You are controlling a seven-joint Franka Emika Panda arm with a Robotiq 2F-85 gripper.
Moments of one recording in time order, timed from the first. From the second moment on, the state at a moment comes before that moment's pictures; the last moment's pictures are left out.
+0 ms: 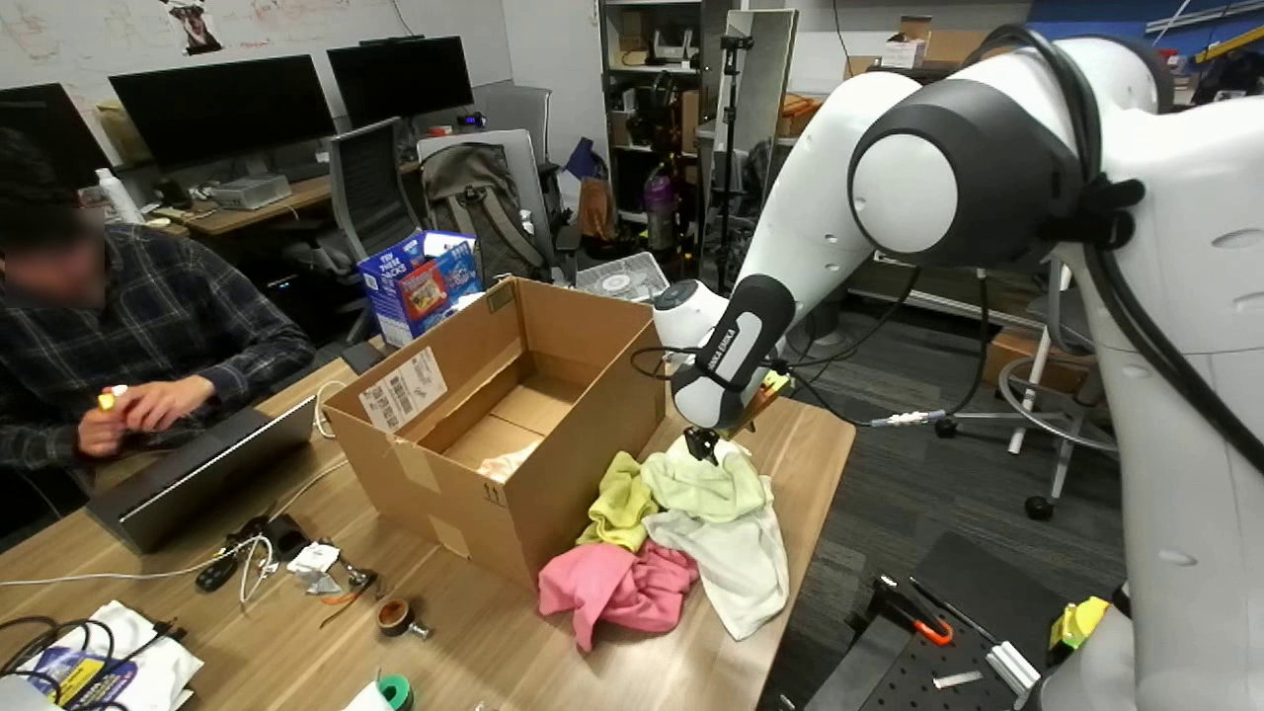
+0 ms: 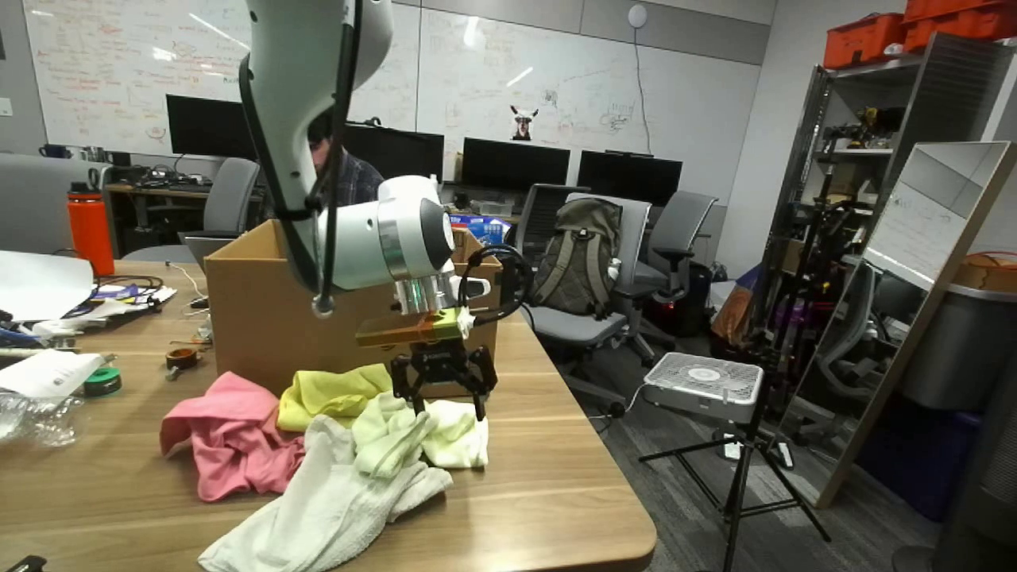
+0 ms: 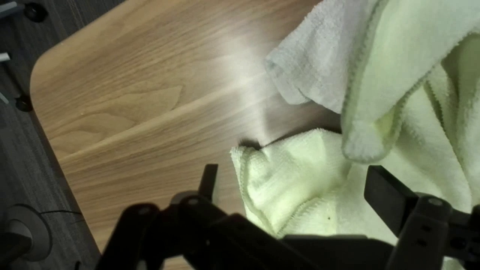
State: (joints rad) arm 0.06 0.55 -0.20 -2.12 -0.41 2.54 0.26
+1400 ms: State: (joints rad) arm 0.06 0.68 -0.21 -2.09 -0.37 2.74 0.22
